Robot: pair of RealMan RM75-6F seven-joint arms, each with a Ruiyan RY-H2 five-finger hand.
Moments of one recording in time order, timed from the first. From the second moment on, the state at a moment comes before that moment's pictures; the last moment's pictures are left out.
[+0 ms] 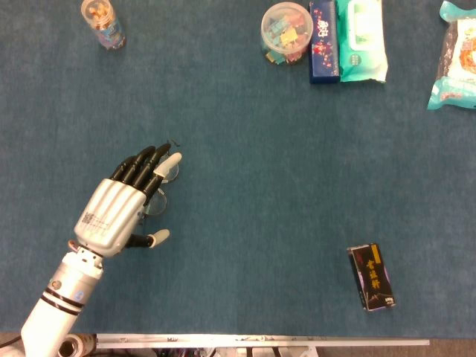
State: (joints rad) left arm -0.30 -1.42 0.06 -1.78 1.61 1.29 0.25; right arm 0.18 -1.11 0.06 -1.45 -1.50 1.35 0.18
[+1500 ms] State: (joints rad) left arm -0.34 -1.53 0.00 -1.71 1.52 1.24 0.26; right arm 0.20 -1.06 0.08 -1.51 -1.51 1.38 0.15
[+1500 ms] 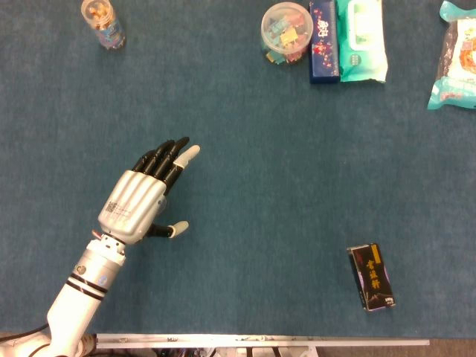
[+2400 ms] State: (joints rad) left arm -0.29 -1.57 0.02 -1.57 1.57 1.37 0.34; right arm 0.20 -1.08 0.07 -1.48 -1.51 1.36 0.17
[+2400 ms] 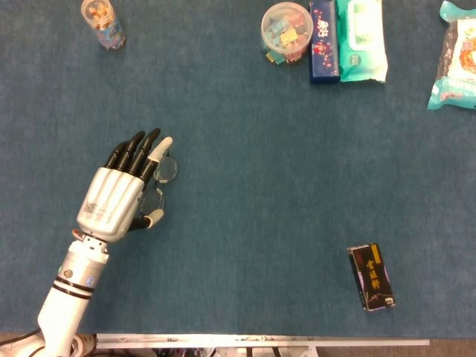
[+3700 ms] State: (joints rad) left arm -0.33 -1.51 -0.08 -1.27 1.62 1.45 0.25; right arm 0.19 -1.08 0.07 -1.50 -1.50 1.37 0.15
